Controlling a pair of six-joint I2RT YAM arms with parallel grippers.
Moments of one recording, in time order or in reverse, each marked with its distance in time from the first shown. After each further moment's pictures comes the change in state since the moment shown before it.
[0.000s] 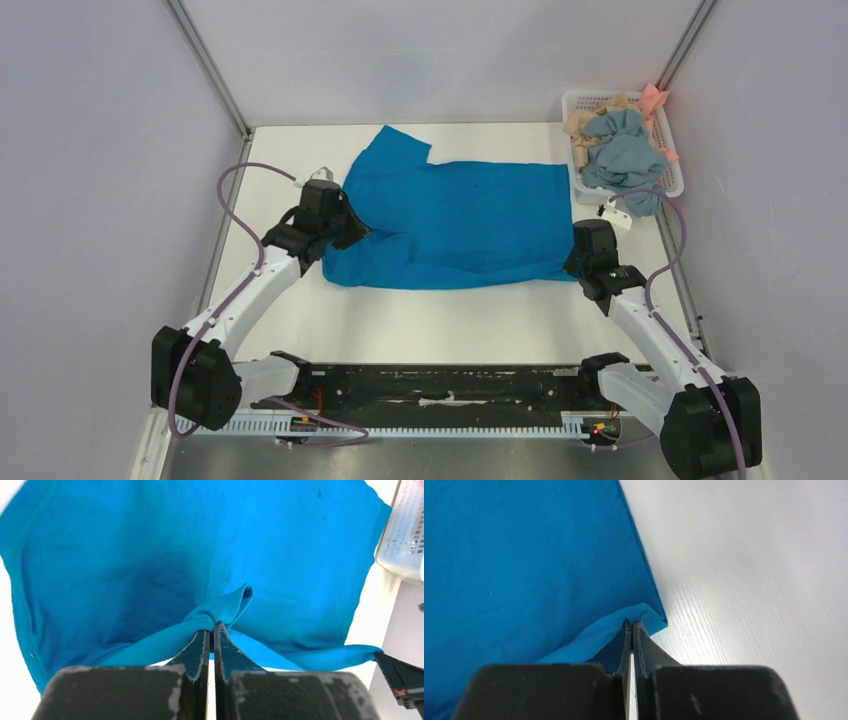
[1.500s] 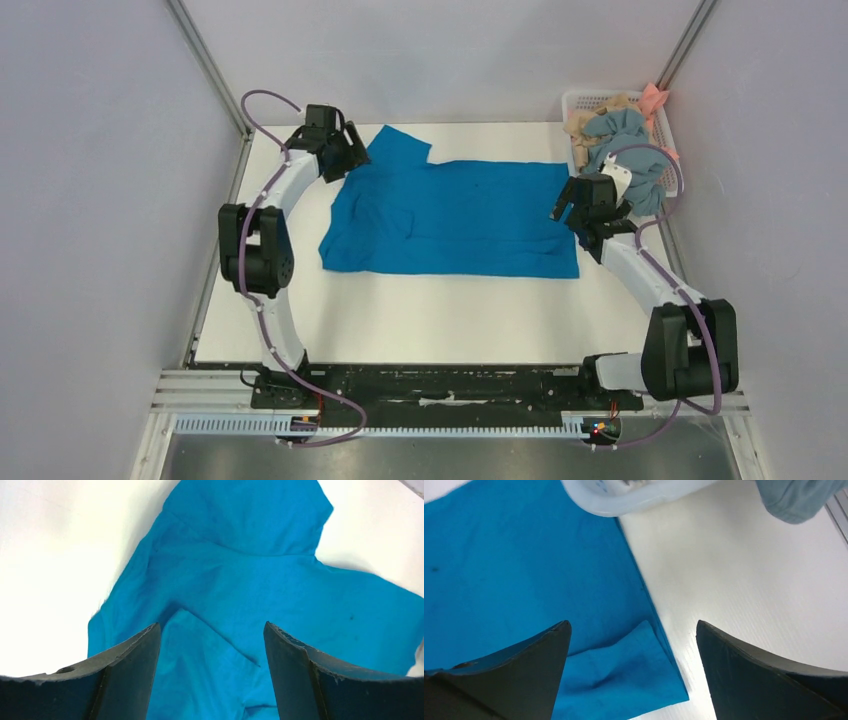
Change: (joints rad) left arm 0.226 0.801 0.747 -0.031 0.048 0.237; right arm -0.104 0.398 0.268 0.186 0.018 -0.088
